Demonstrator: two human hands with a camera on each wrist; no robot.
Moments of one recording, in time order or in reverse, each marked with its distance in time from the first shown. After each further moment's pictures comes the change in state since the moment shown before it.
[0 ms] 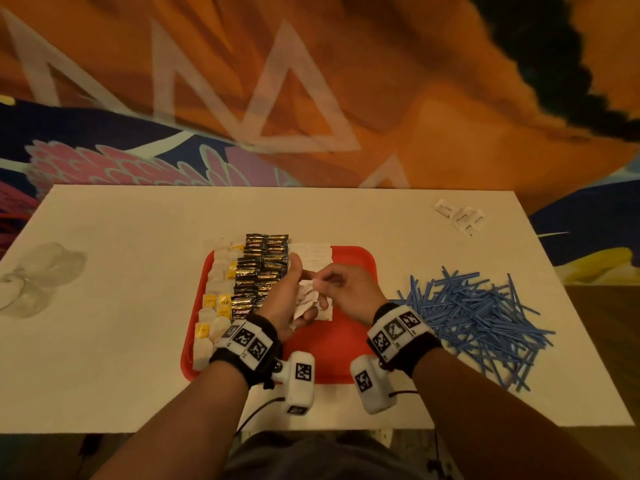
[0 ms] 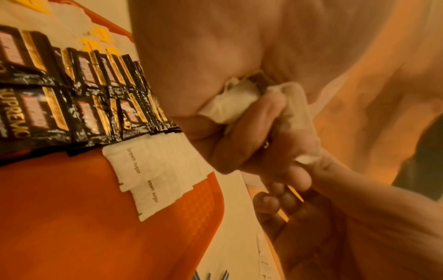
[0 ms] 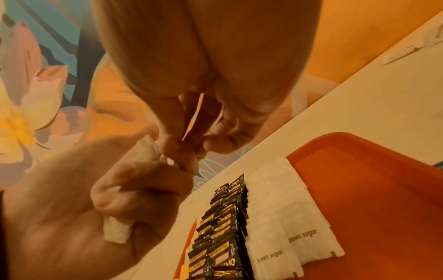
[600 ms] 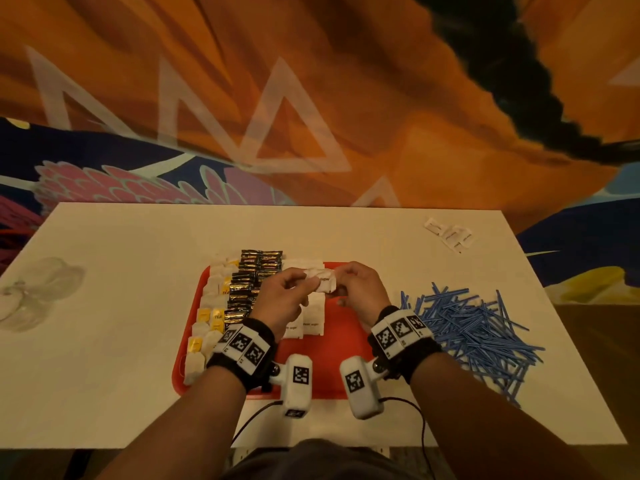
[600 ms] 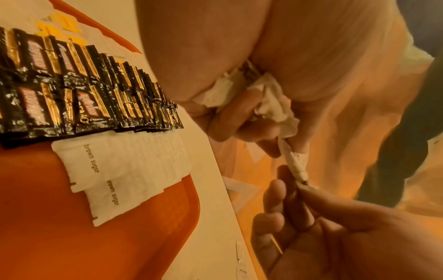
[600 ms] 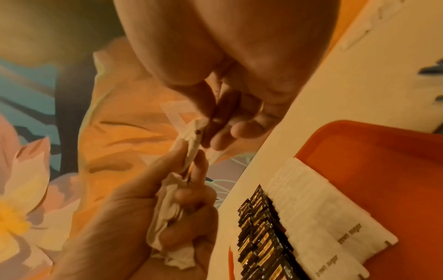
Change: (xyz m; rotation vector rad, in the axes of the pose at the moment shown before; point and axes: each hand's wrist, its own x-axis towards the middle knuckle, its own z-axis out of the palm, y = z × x) left_hand 0.003 0.008 0.017 0.199 0.222 0.324; right_hand 0.001 -0.011 -0.025 0.323 0.276 0.196
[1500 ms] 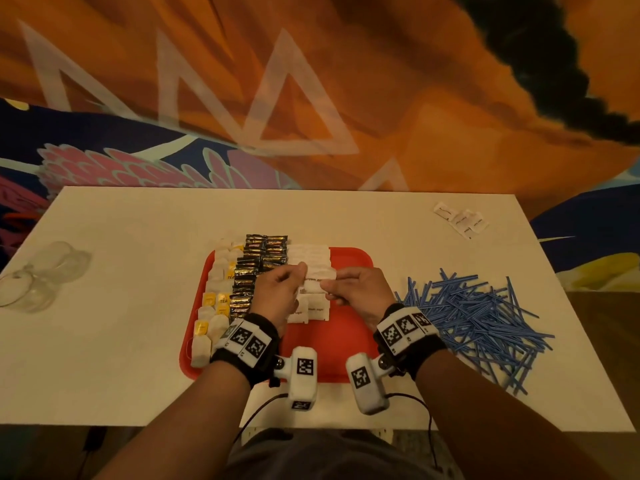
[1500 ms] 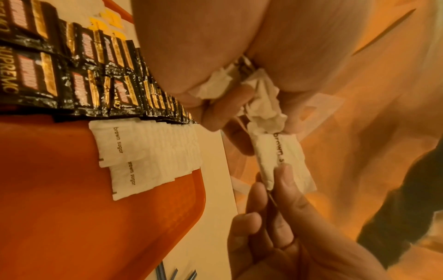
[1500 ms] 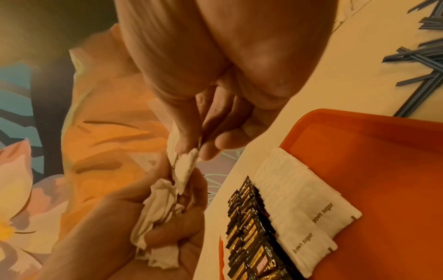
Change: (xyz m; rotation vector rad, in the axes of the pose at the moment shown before) left_hand -0.003 -0.018 -0.005 -0.092 0.167 -0.099; right_hand -0.007 0.024 0.001 0.045 -0.090 0.046
